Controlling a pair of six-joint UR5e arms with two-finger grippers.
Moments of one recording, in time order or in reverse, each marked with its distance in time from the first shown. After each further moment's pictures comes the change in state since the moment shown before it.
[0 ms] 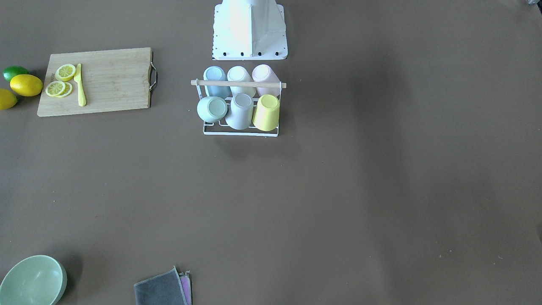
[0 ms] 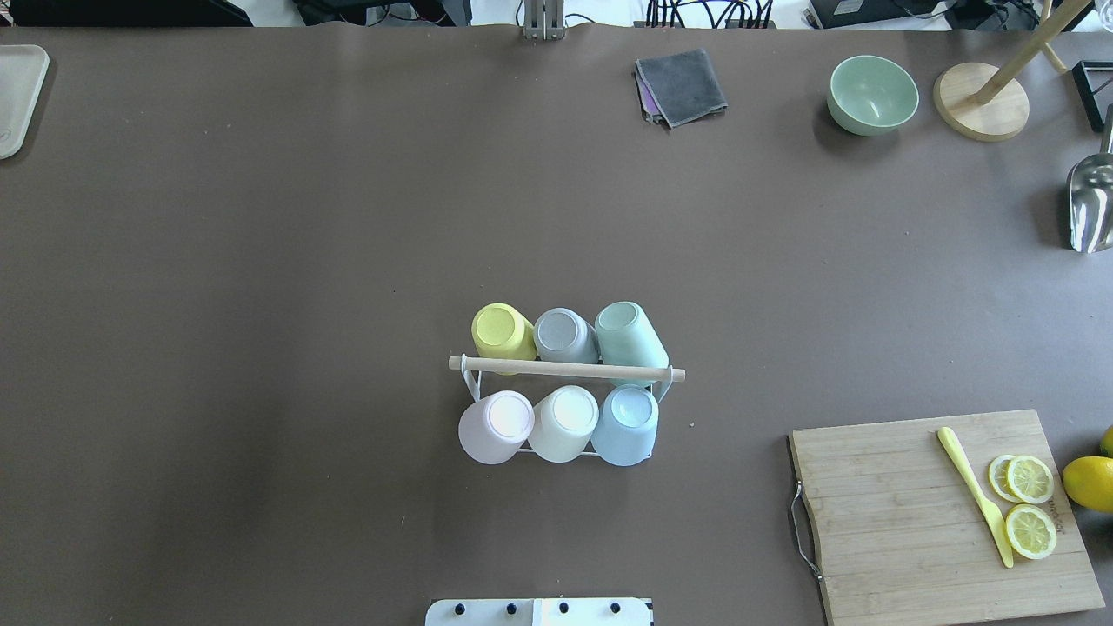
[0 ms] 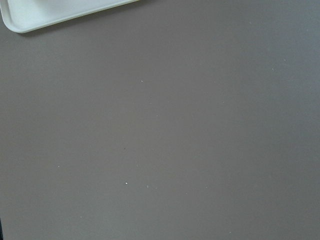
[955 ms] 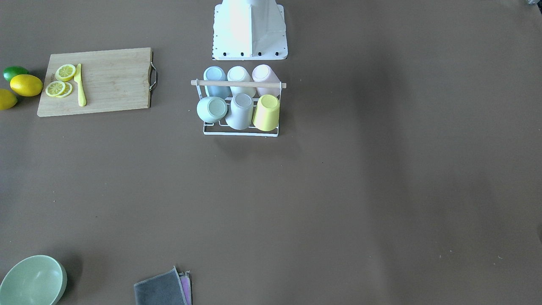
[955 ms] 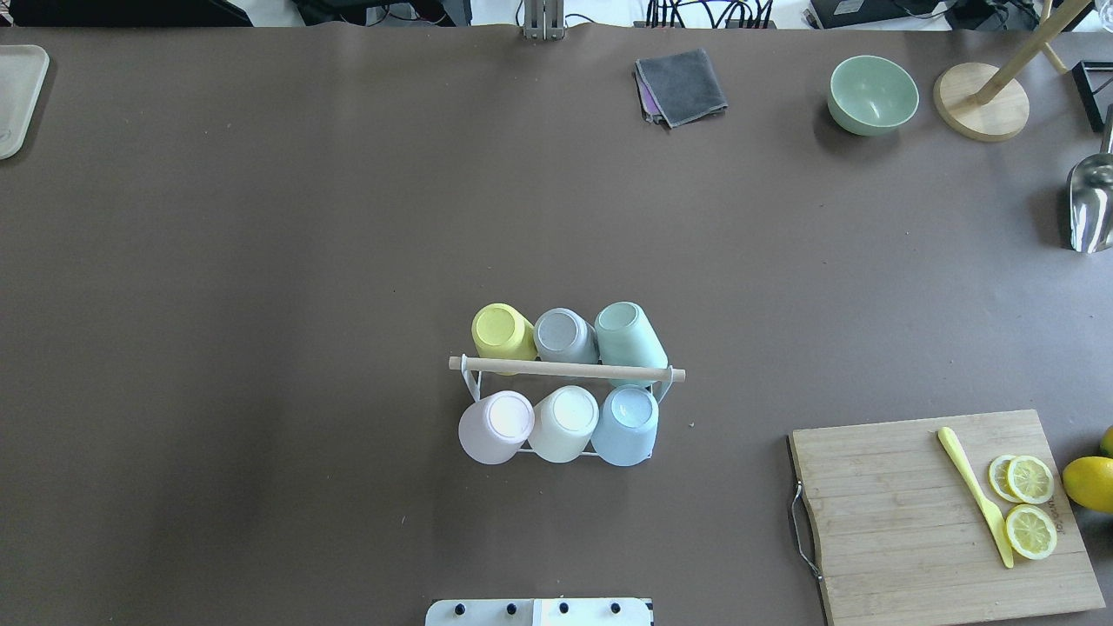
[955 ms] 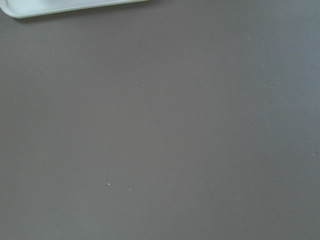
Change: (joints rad) left arm 0.000 0.001 0.013 -0.036 -0.032 -0.046; right arm 0.012 0.046 0.024 -0.080 -0.001 -0.017
